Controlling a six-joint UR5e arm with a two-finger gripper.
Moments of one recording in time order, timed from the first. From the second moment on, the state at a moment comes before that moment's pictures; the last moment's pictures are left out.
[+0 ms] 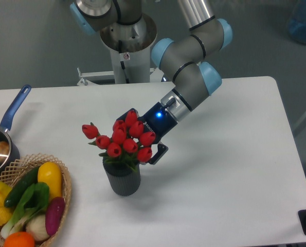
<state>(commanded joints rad) 2.63 -1.88 -1.96 -0.90 0.34 1.54</state>
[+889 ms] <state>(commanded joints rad) 2.63 -1.87 -1.96 -0.90 0.33 1.49</state>
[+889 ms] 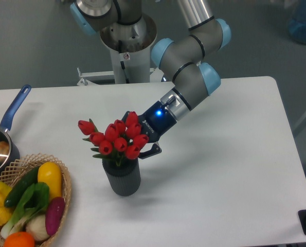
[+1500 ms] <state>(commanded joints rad) 2.64 -1.86 -1.96 -0.90 0.28 1.48</state>
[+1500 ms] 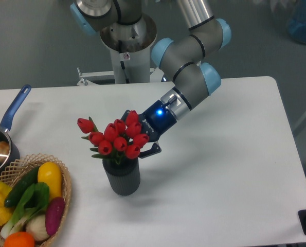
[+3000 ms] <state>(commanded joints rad) 2.71 -1.72 -1.89 -0.91 0.20 1.13</state>
